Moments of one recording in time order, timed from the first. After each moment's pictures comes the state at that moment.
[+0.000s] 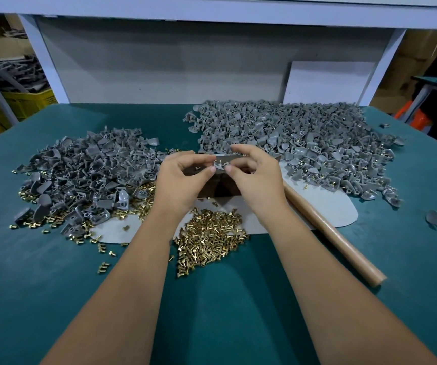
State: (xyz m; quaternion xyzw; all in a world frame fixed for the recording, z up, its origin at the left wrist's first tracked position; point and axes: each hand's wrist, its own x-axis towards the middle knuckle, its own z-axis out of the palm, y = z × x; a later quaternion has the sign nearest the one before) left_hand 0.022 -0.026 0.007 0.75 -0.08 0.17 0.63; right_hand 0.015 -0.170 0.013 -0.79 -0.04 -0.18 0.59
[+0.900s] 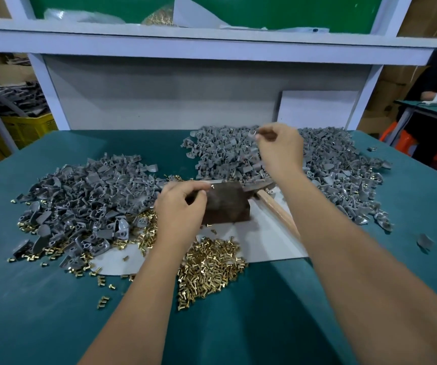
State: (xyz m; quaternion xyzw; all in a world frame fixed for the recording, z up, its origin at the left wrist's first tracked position) left_hand 0.022 -0.030 0.005 0.81 -0.02 0.20 0.54; right_hand 0.087 -0.209 0.082 -0.85 0.06 -0.30 0.42
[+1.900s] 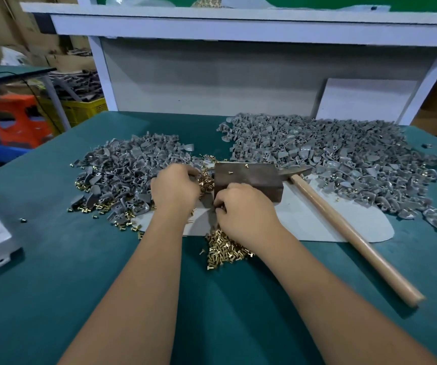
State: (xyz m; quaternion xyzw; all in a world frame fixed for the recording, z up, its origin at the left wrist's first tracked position) left_hand 0.027 0.023 -0.001 0.93 0.13 0.19 0.30; right_hand -0.014 -0.116 0.007 -0.96 -0.23 -0.14 0.12
